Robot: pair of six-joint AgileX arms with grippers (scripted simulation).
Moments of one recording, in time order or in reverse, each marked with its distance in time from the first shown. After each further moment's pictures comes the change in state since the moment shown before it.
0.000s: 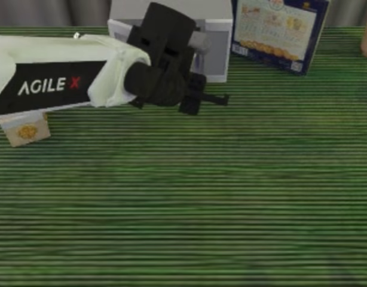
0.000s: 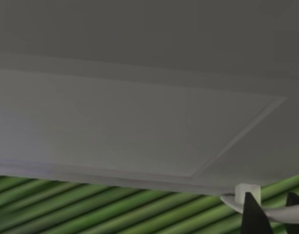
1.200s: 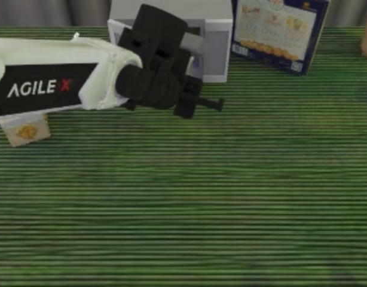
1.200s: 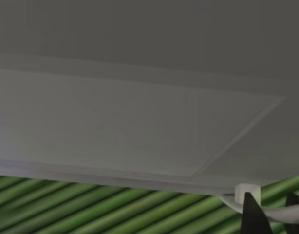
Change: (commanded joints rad) left arm 0.016 -0.029 -0.042 0.017 0.043 0.050; right arm 0.000 0.000 0.000 0.000 0.000 0.000
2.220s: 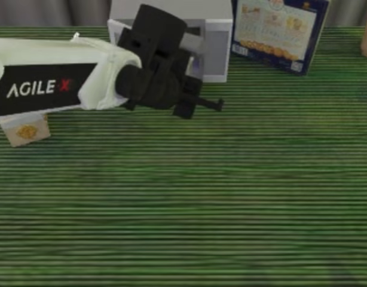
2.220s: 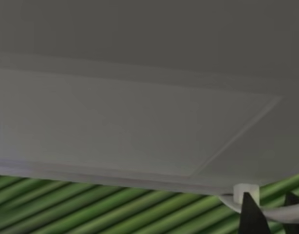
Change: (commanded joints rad) left arm -0.007 0.001 0.000 -0.001 0.010 -0.003; right arm 0.000 0.000 0.000 0.000 0.000 0.000
